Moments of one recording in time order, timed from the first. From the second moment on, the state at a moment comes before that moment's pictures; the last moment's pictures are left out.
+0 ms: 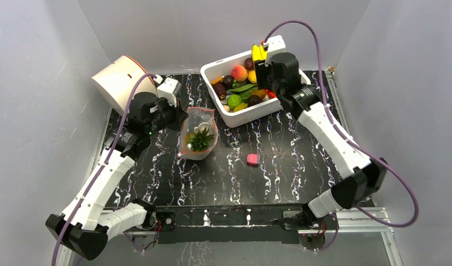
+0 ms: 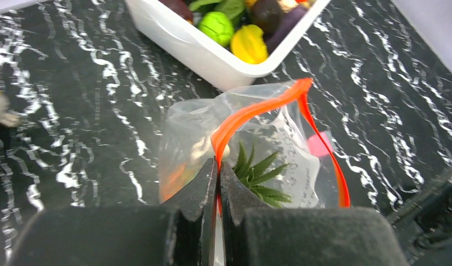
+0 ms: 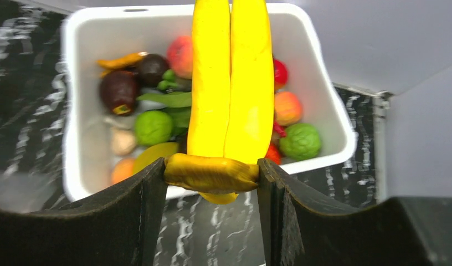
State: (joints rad) left arm -0.44 1.04 1.13 -0.52 0.18 -0.11; right arm 0.49 1.53 1.64 -0.45 0.38 -0.09
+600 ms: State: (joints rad) left arm -0.44 1.14 1.10 -0.51 0.22 -0.19; right arm 0.50 1.05 1.21 -0.34 -0.26 0.33
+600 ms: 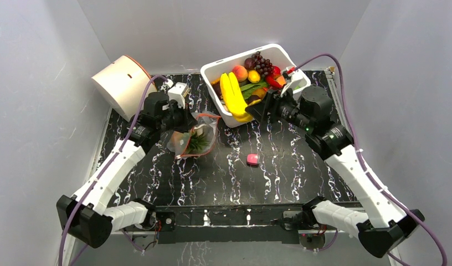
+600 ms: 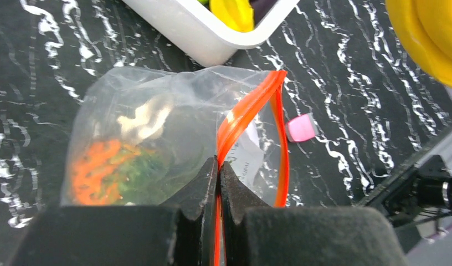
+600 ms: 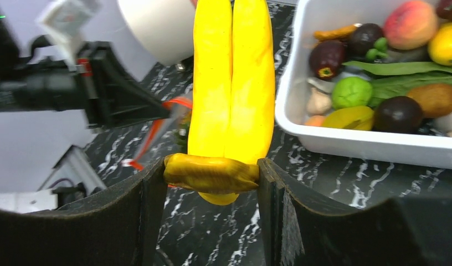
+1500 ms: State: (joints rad) left arm -0.44 1.18 1.01 -0.34 0.39 -0.36; right arm 0.50 1.00 1.00 -0.45 -0.69 0.67
